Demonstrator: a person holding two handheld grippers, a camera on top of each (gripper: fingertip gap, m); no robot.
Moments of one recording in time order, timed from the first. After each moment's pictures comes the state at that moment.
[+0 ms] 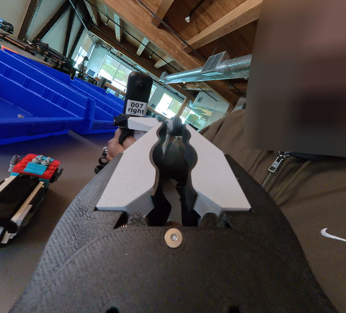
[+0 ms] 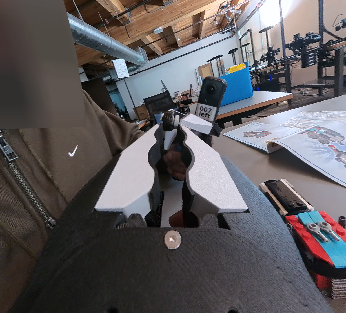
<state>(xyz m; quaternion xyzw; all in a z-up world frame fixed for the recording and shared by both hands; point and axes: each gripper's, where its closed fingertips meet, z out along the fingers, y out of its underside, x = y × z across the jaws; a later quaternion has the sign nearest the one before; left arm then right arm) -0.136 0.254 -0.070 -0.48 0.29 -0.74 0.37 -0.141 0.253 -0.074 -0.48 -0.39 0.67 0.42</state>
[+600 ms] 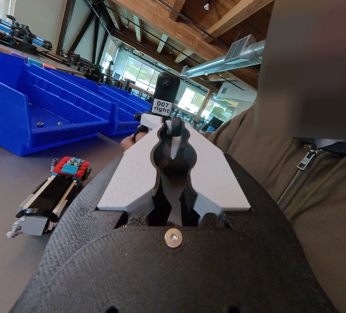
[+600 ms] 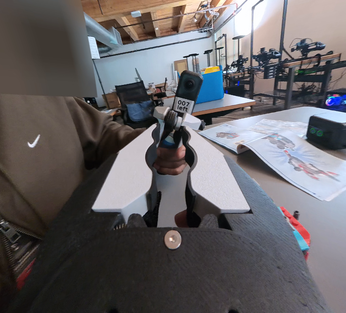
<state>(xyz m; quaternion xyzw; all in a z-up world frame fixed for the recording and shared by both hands) -0.137 0.264 -0.074 -0.51 0.32 -0.68 0.43 -0.144 0.261 -0.077 -0.49 -0.42 0.59 0.49</state>
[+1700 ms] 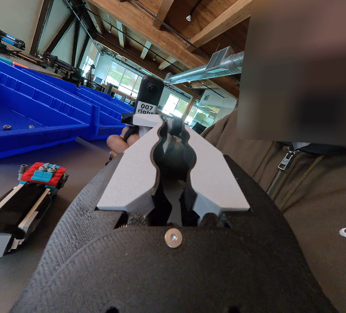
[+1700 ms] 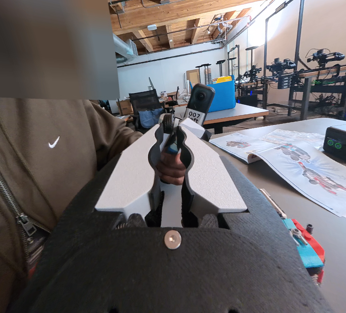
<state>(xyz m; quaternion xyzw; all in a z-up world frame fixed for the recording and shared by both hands) -0.135 0.250 -0.068 -0.48 0.31 -0.72 0.40 -0.138 0.251 -0.068 -0.46 -0.42 0.62 0.49</state>
